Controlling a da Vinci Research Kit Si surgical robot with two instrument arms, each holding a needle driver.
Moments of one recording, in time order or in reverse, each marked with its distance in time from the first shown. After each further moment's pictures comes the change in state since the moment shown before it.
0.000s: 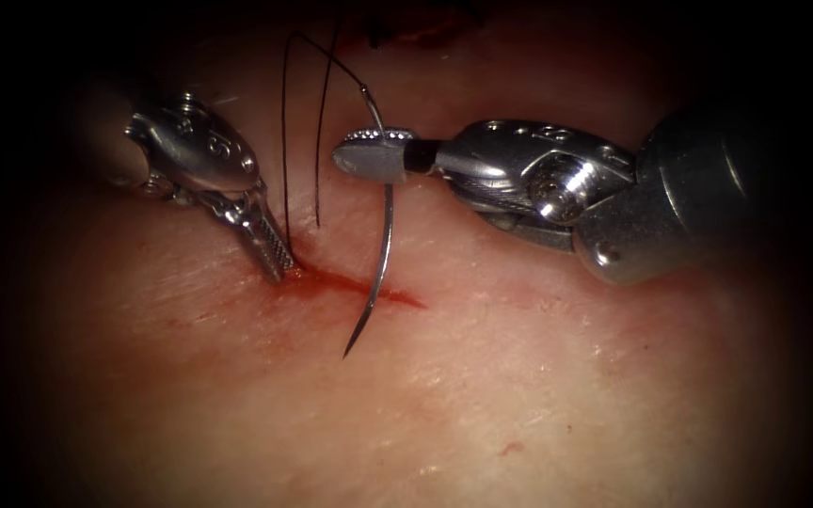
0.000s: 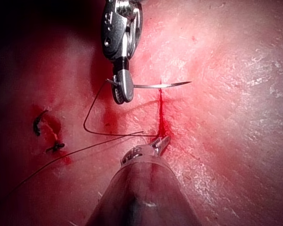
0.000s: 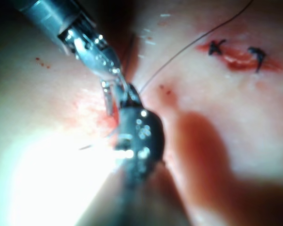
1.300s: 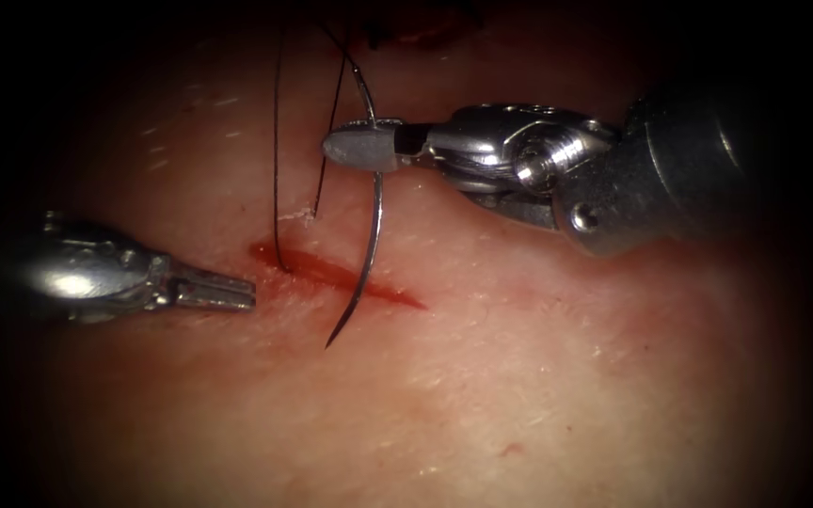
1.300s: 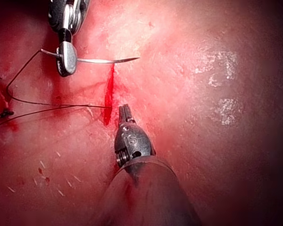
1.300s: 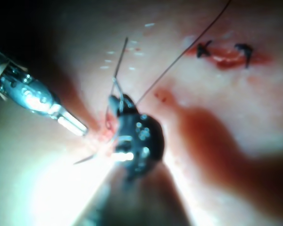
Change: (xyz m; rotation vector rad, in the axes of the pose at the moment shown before) right arm 0.001 0.000 0.000 -0.023 -0.046 0.190; left arm -0.002 0.008 0.002 0.506 0.595 -0.031
